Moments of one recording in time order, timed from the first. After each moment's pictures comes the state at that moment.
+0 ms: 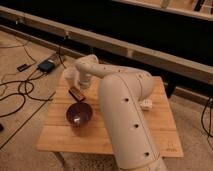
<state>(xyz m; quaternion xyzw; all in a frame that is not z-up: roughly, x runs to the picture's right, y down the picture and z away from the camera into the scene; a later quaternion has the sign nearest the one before) -0.139 0.029 0.960 -0.34 0.01 0.33 0.88</state>
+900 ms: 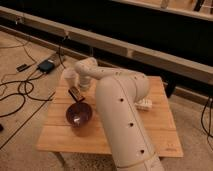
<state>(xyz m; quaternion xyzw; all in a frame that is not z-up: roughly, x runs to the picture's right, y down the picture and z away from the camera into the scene) -0.153 0.056 0.973 -0.36 0.02 0.31 0.88</state>
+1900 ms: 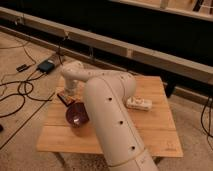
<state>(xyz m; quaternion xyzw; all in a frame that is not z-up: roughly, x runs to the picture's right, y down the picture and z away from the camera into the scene) -0.235 0.103 0.955 -0.40 0.00 0.24 0.89</state>
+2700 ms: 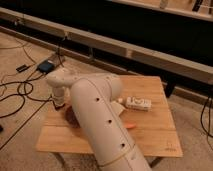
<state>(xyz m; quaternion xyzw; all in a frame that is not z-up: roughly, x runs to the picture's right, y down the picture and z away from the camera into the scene) -0.315 0.158 0.932 -0.43 -0.02 0.16 0.89</state>
